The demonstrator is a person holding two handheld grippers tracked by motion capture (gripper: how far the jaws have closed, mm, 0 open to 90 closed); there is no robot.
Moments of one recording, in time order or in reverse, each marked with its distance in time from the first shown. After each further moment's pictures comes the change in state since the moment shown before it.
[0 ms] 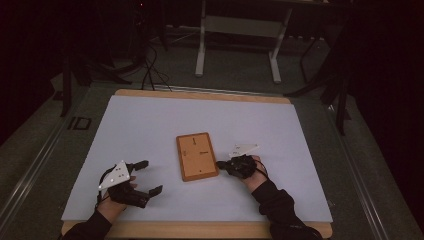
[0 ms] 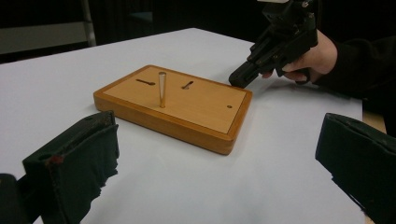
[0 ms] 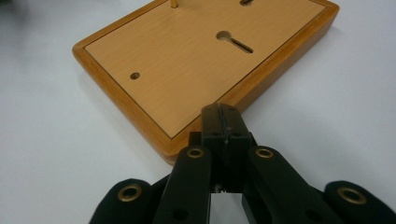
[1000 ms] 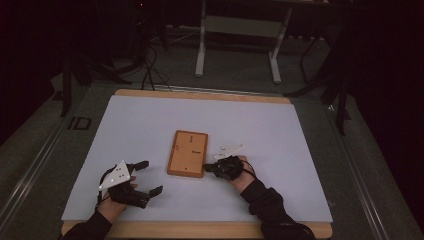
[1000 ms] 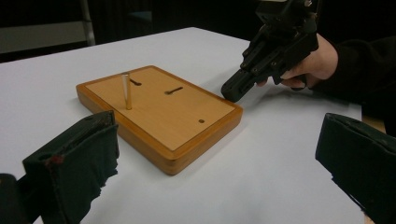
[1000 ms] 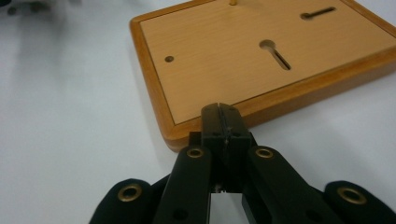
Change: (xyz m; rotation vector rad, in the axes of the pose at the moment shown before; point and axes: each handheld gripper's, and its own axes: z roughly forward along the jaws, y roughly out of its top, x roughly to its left) left arm -0.001 0.000 0.000 0.001 -0.002 0.001; right arm 0.024 0.020 0.025 0.002 0.080 -0.052
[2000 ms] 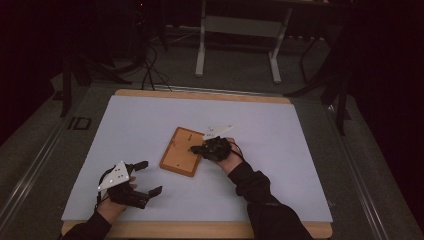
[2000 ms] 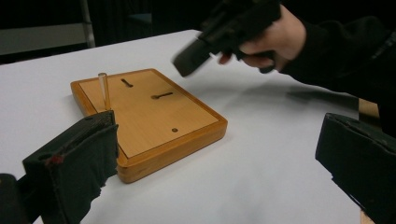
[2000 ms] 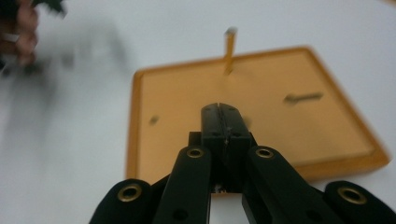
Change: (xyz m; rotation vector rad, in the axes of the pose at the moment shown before) left arm -0.001 0.000 -0.002 -0.011 -0.001 -0.005; right arm -0.020 0.060 0.020 -0.058 0.009 -0.013
